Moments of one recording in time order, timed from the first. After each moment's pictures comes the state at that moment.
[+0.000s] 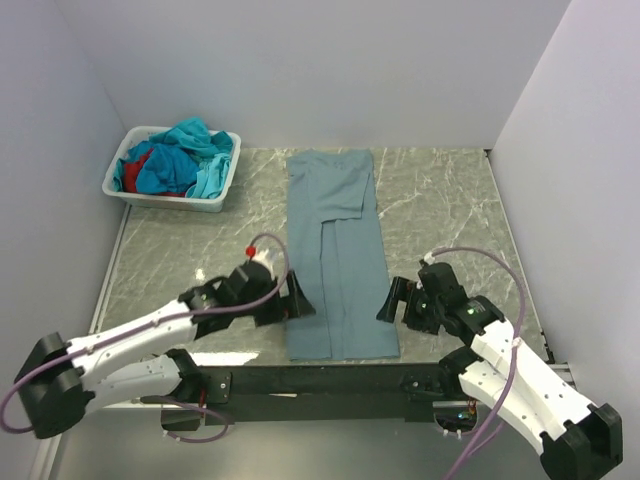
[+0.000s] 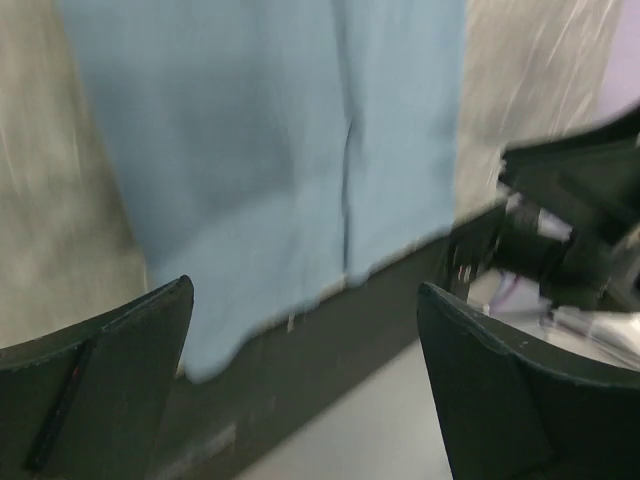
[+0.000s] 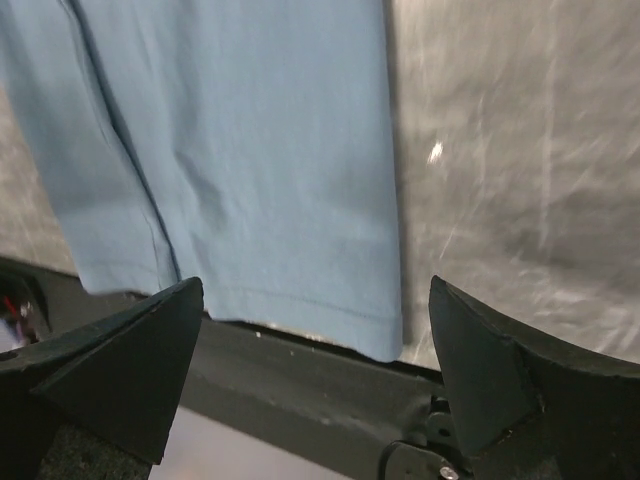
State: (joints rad) left arm -0.87 1.01 0.59 -0.31 0.08 -1.02; right arm 0.47 0.71 0.48 -0.74 -0.12 0.72
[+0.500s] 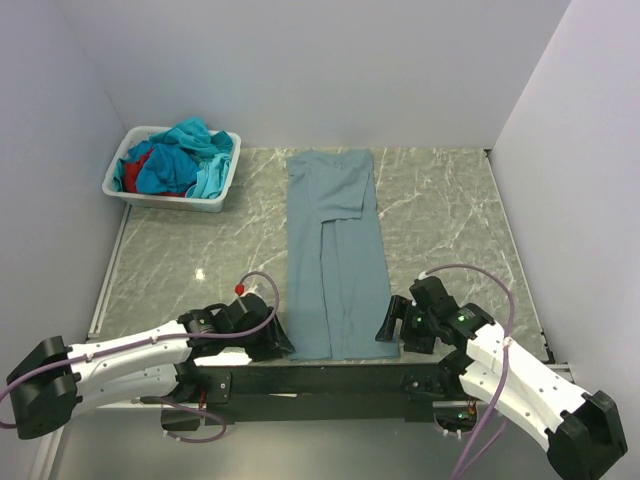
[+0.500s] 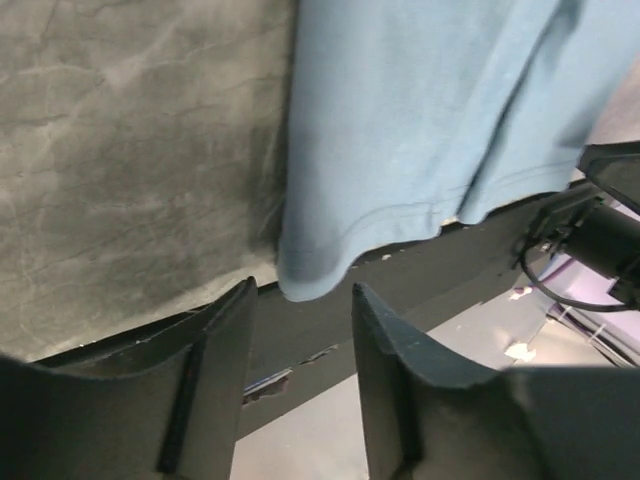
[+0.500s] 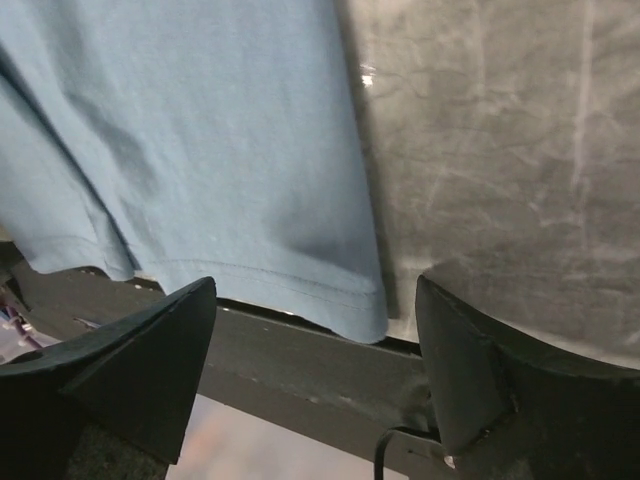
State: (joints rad) left arm -1.01 0.90 0.34 -0.35 0.08 -1.31; right arm 0.55 0.71 0.35 -0.74 -0.18 0.85
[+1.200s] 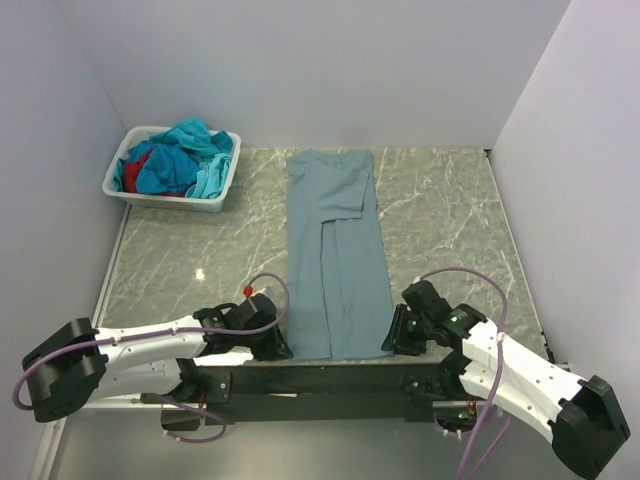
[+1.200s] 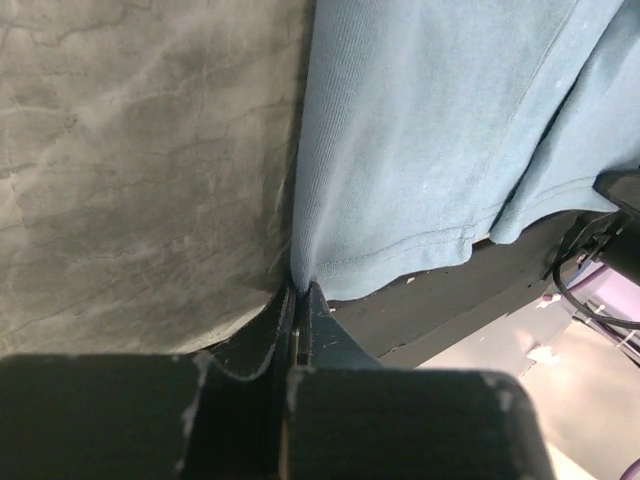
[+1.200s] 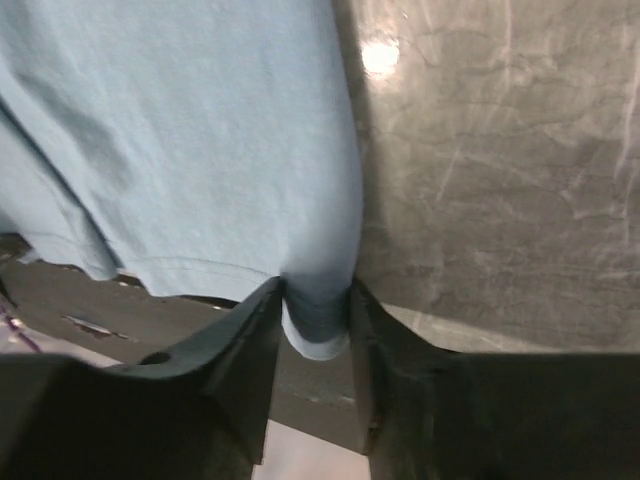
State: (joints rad) left arm -1.01 1.06 0.33 -0.23 0.11 -1.29; right arm 0.63 0.77 0.32 -0.69 -0.18 0.93
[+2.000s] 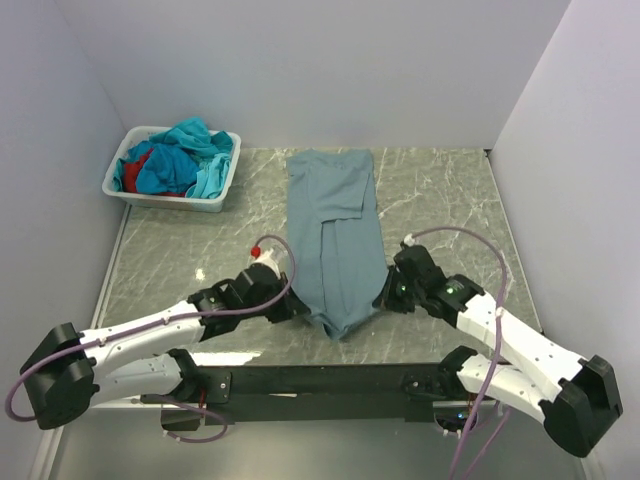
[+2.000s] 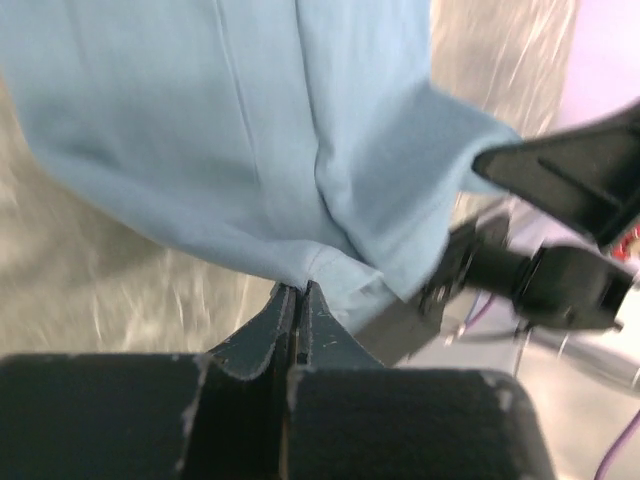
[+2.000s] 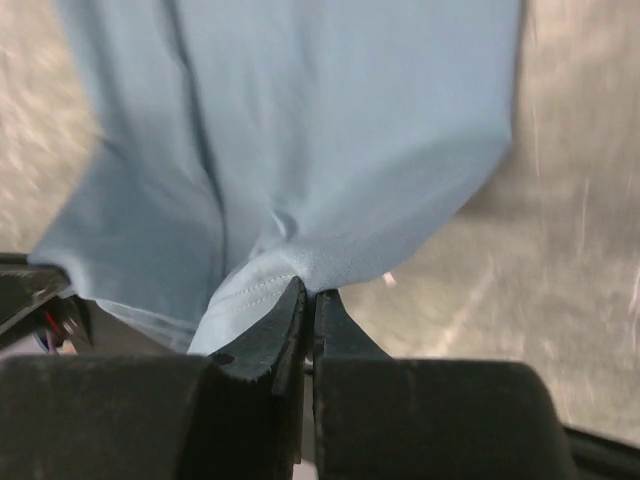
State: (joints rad) left arm -0.95 1.04 0.52 -0.15 0.04 -1.11; right arm 0.63 0.91 0.59 -0.64 -0.06 0.83
